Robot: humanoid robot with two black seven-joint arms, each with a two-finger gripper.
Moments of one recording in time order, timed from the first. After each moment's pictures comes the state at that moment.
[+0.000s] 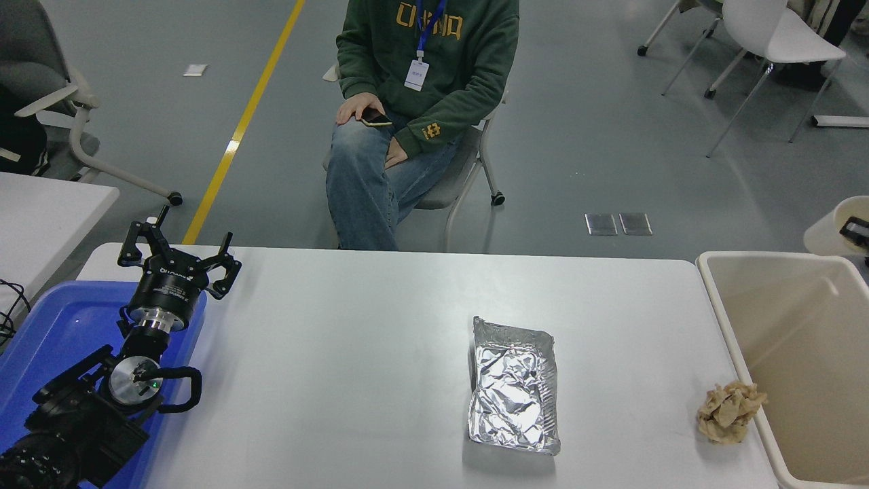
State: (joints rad) left arm -0.55 0.33 -0.83 -0.44 -0.19 -0.66 -0.48; right arm 0.95 -0.48 -0.69 -0.04 -0.34 0.23 0.18
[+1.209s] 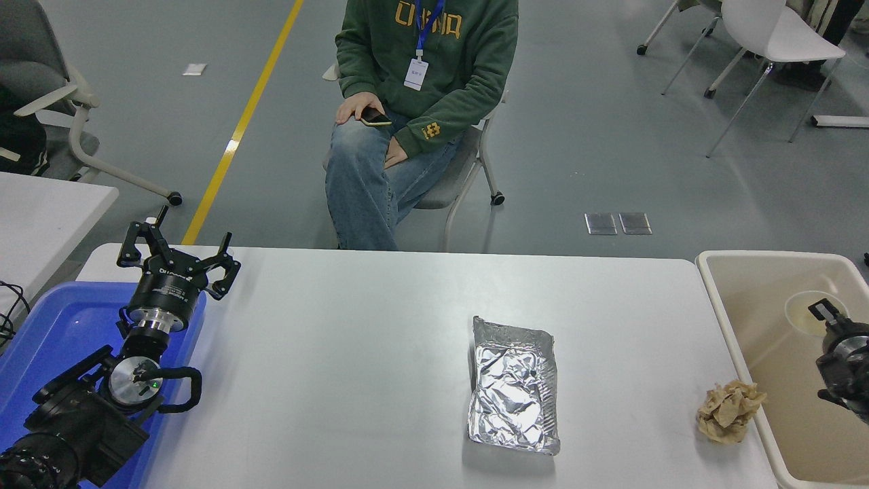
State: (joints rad) left arm -0.55 0.33 -0.83 -0.44 -0.19 -0.66 -0.48; right arm 0.72 -0.31 -0.22 -0.09 -0.29 -0.15 0.06
